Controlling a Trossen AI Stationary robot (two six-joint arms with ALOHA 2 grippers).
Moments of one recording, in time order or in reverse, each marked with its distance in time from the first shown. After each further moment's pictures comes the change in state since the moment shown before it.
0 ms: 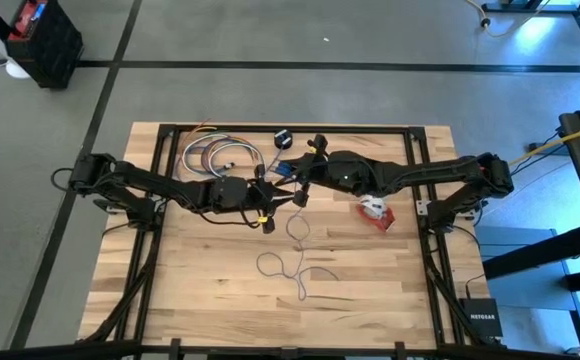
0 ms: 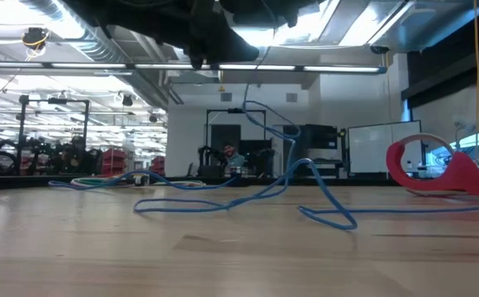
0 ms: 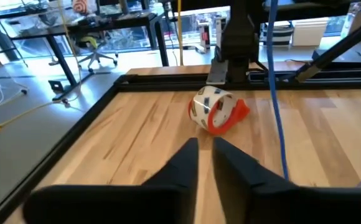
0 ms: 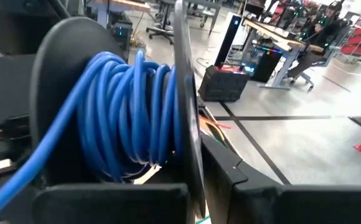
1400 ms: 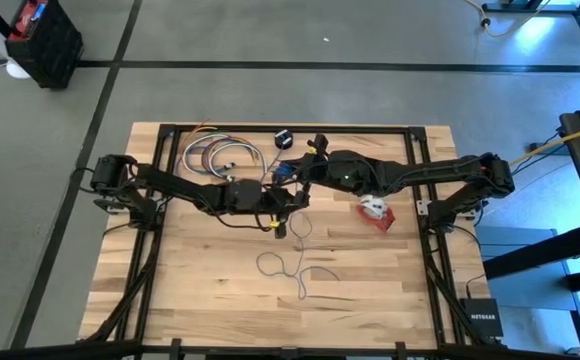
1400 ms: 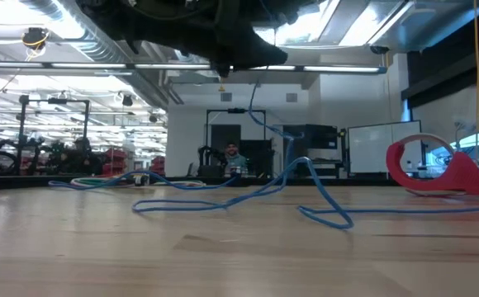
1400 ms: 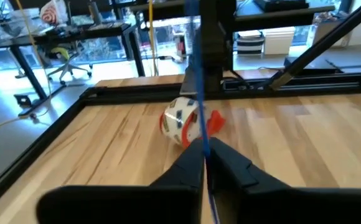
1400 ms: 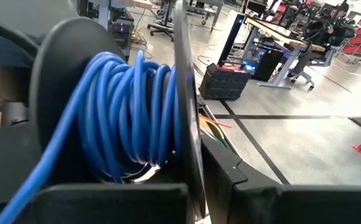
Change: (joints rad) left arm 0.013 0.170 0.078 0.131 0.125 0.014; right arm 0.000 0.002 0.020 -0.035 0.000 -0.009
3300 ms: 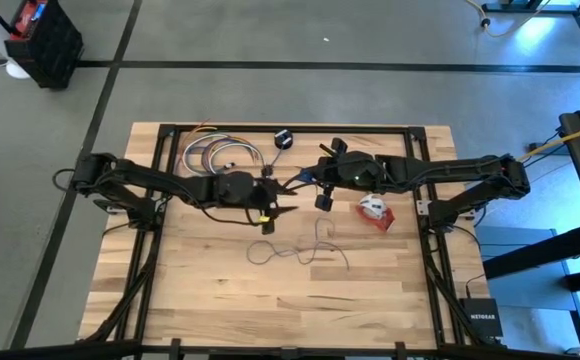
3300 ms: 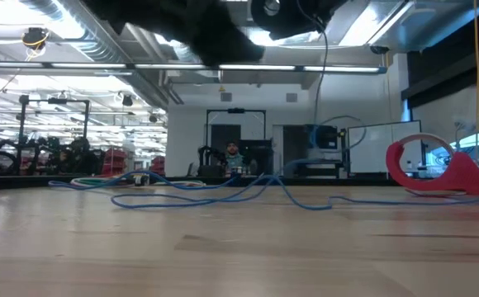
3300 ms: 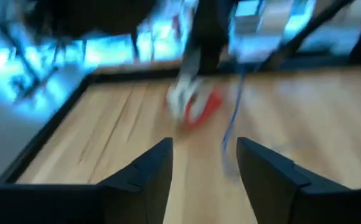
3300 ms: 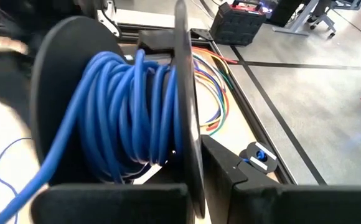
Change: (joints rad) left arm 0.026 -0.151 -0.004 -0.248 0.038 0.017; right arm -0.001 -0.141 -0.034 -0.378 -0.017 0.077
